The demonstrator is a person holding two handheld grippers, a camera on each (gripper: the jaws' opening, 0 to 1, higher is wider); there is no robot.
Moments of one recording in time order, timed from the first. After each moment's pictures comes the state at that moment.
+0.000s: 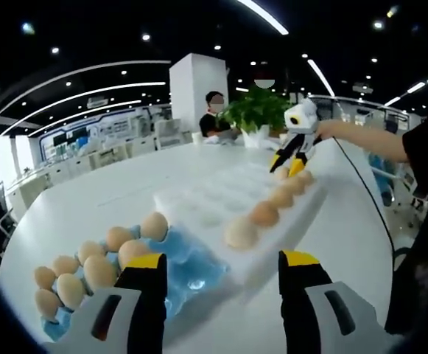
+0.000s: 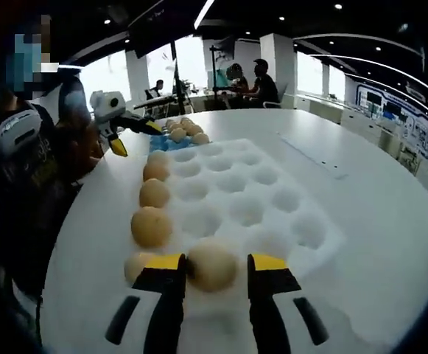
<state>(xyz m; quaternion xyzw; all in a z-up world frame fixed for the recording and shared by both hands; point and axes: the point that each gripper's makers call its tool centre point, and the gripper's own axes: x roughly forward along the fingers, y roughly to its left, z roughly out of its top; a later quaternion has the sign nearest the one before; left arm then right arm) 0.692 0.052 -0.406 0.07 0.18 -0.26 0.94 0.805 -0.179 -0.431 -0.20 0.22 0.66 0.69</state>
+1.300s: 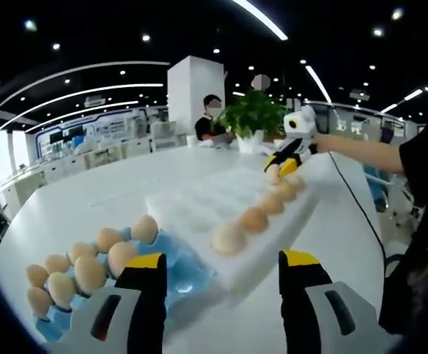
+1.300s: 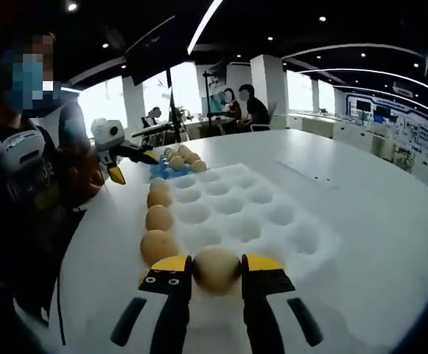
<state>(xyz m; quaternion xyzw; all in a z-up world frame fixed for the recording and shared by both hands) 0.686 0.039 -0.398 0.05 0.17 -0.28 0.94 0.815 -0.185 -0.406 -0.10 0.22 0.62 0.74</state>
